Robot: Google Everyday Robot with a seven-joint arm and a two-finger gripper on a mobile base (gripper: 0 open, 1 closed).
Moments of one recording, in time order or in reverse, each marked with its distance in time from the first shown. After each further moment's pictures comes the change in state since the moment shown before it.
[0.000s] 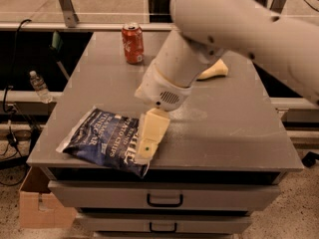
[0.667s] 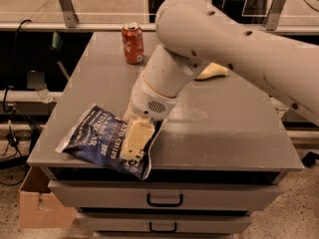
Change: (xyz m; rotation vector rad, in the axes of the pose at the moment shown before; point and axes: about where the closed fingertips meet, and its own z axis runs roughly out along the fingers) arm -0.012 0.004 0.037 -0.060 -0.016 0.014
